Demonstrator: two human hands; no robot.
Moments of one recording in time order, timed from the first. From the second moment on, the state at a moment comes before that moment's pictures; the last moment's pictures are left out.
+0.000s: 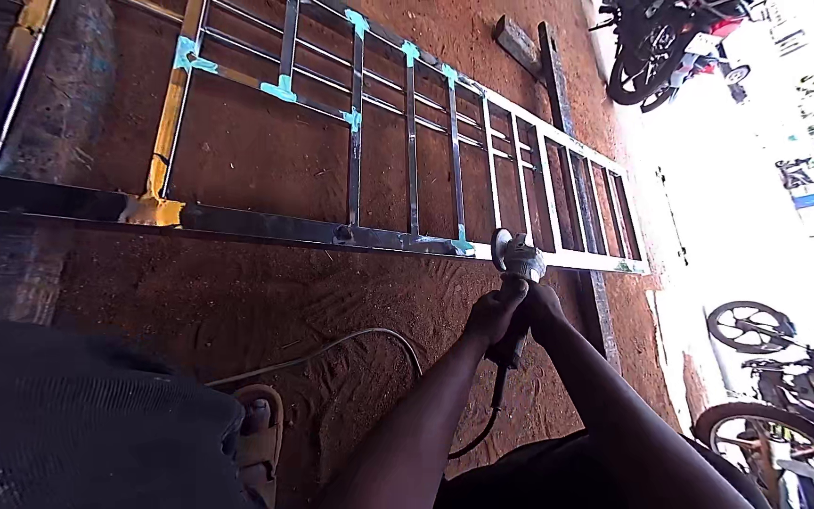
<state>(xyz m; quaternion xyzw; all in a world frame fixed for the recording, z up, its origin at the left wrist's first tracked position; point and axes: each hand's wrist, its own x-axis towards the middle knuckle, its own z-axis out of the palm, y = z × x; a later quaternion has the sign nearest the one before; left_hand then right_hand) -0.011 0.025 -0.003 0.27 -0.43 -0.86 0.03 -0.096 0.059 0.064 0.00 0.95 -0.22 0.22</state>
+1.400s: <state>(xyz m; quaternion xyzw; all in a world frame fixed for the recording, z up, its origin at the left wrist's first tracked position) -0.053 0.032 -0.020 0.44 -0.23 -0.87 0.08 -0.105 0.015 0.044 -0.20 0.94 0.16 0.21</state>
